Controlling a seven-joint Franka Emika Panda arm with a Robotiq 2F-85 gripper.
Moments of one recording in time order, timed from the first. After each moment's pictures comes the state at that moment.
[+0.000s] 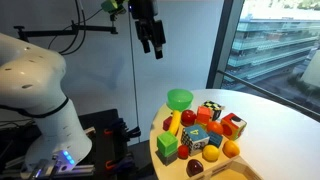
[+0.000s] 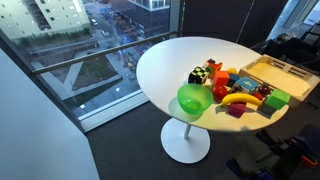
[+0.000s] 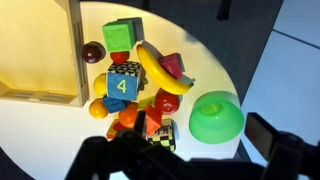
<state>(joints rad) -0.02 -0.90 -0.09 -2.63 -0.06 1.91 -0.16</state>
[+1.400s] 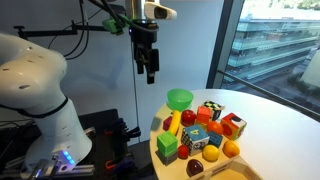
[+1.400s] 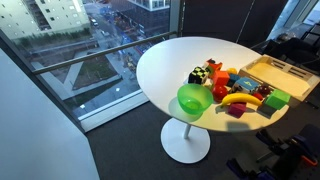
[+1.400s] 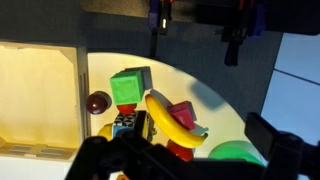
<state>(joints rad) -0.05 -0.82 -0.13 -2.70 -0.13 1.85 -0.17</state>
